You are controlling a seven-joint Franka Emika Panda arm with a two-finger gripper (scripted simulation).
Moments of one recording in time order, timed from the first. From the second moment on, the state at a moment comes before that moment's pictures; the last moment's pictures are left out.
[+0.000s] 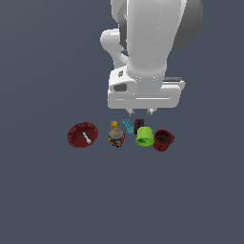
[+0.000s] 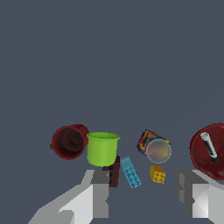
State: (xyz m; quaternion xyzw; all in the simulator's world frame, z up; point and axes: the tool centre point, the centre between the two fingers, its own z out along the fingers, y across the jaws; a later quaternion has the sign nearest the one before) arm 0.025 0.061 0.305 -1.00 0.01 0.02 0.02
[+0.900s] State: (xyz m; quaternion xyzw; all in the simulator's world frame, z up) arm 0.040 0.162 0.198 -0.97 0.17 0.19 0.01
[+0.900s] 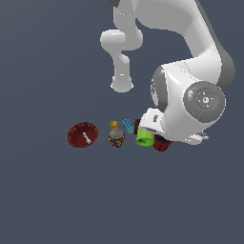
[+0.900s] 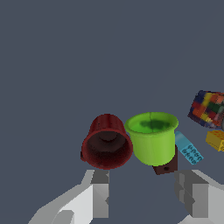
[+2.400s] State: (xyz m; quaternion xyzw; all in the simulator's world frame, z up) arm 0.010 0.242 0.096 -0.90 0.28 0.32 -0.05
